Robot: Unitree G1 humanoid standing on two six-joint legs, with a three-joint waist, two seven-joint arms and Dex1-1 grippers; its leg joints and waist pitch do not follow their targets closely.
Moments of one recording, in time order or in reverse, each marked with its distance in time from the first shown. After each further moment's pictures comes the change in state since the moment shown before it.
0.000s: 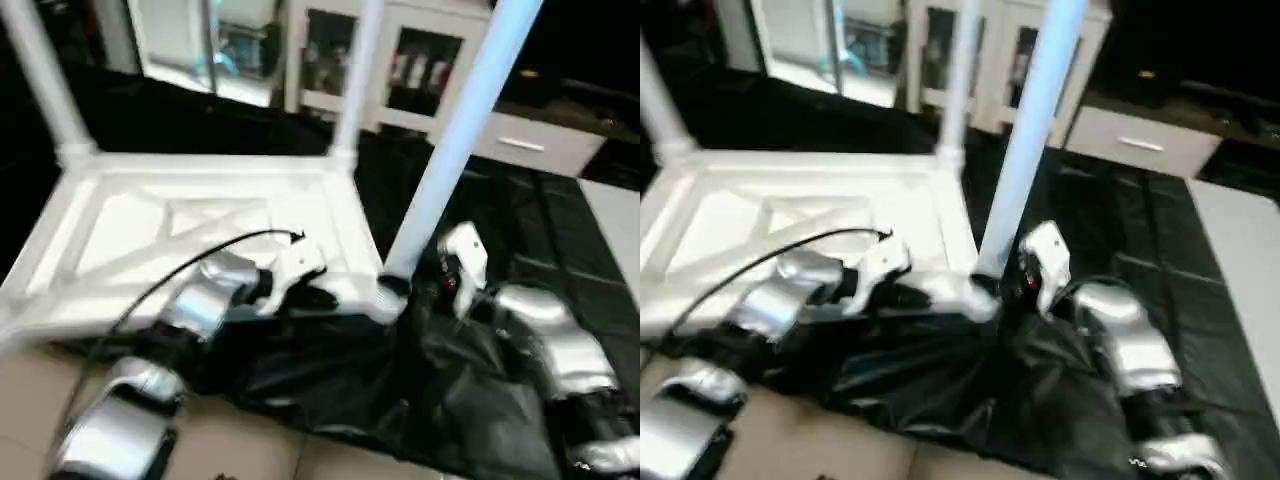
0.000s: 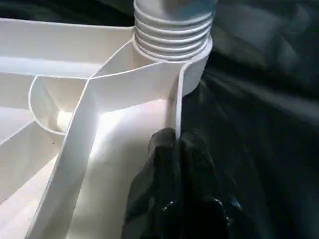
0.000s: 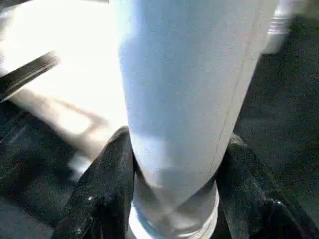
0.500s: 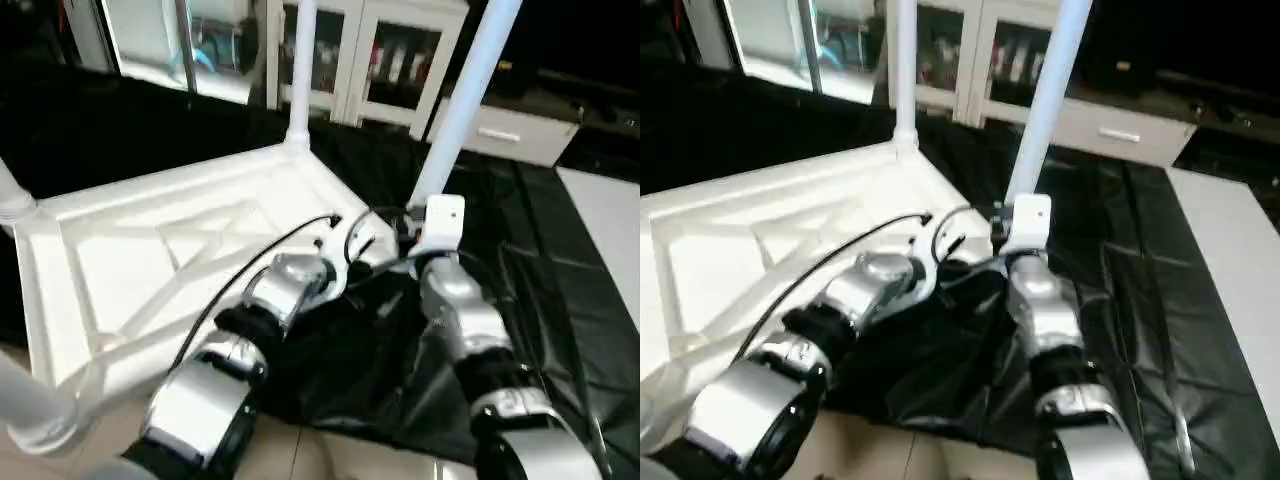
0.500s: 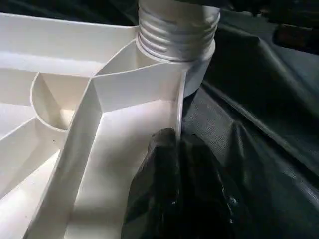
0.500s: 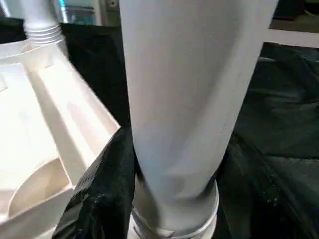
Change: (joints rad) left arm -0.164 -0.220 0.076 0.287 0.007 0.005 0.442; right arm -0.217 0.282 -0.105 0.297 -0.126 -0.142 -0.738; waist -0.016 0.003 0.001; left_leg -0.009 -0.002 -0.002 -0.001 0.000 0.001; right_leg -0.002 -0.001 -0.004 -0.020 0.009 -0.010
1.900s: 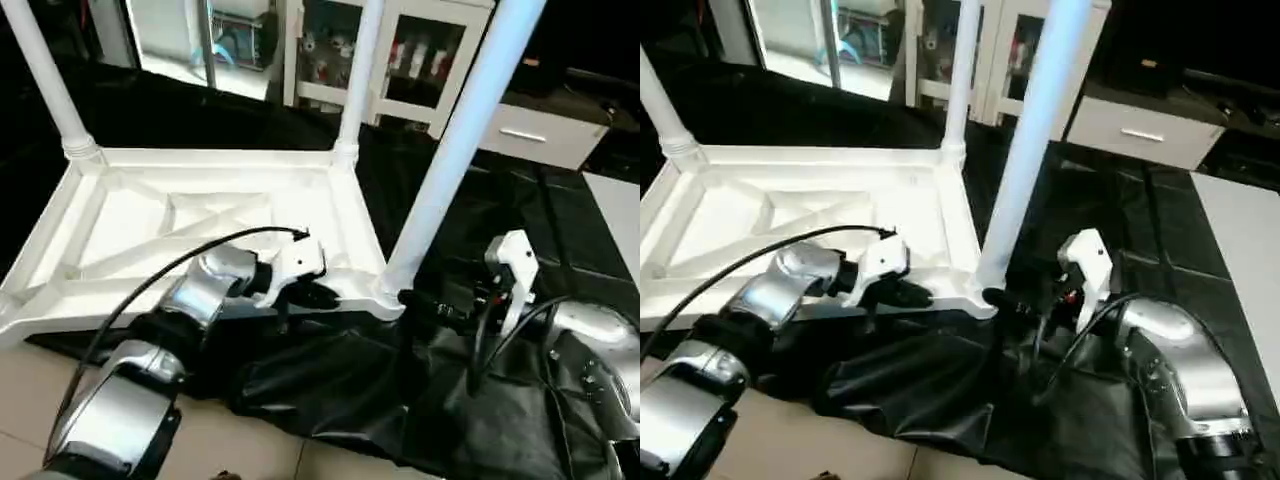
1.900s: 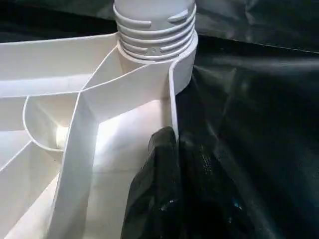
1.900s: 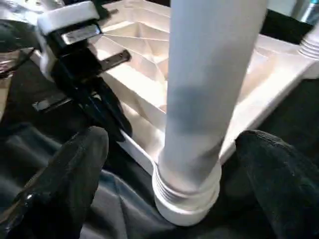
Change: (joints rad) left arm 0.137 0.337 -0.130 -0.190 0.013 -0.343 -0.723; right arm 0.452 -0.545 0.115 -0.746 0.301 0.245 1.027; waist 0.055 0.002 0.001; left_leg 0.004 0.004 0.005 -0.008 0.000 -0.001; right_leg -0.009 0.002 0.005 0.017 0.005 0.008
